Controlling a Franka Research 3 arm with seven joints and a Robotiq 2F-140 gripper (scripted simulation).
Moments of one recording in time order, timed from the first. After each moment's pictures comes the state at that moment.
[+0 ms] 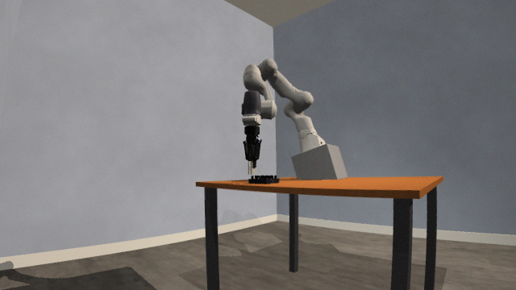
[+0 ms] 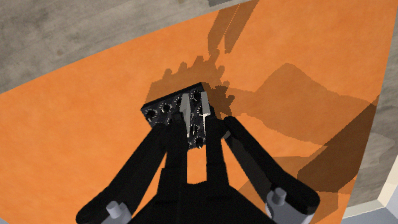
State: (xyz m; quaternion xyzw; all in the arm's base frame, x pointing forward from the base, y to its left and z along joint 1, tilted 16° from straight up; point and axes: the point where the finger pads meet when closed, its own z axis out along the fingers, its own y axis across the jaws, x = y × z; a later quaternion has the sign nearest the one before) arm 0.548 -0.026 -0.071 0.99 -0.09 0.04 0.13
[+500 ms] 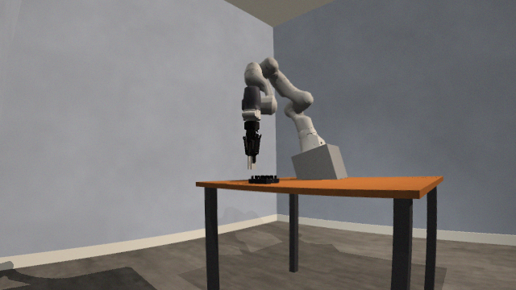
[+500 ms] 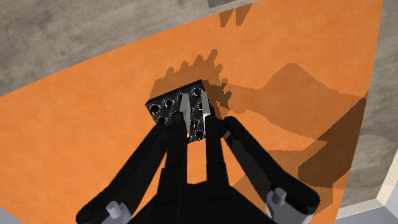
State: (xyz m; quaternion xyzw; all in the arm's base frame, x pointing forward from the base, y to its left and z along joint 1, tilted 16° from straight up) arm 0.548 -0.020 -0.048 0.99 -0.09 0.04 0.13
